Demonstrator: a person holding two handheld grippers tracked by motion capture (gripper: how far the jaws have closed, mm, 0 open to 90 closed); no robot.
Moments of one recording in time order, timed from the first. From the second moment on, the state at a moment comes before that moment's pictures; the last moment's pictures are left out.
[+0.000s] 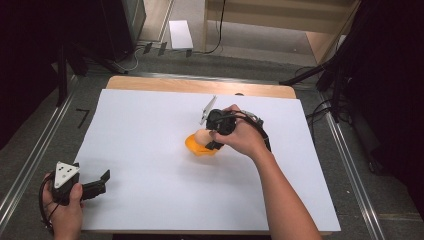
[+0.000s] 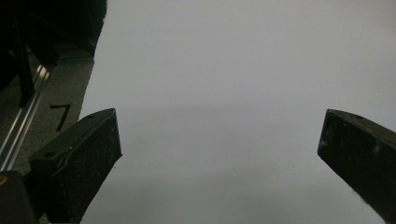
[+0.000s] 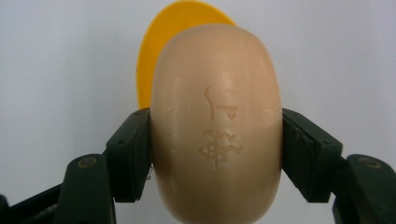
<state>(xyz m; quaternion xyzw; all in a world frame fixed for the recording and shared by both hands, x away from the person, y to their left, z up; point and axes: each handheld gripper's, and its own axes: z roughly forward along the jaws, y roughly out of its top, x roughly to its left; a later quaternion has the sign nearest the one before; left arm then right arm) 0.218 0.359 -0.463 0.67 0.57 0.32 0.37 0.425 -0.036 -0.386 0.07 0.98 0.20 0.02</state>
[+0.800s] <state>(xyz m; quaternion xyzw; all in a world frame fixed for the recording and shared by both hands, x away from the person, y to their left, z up) 0.218 0.359 -0.463 0.67 0.57 0.32 0.37 0.435 -0.025 -0.396 0.06 0.98 0.19 0.00</state>
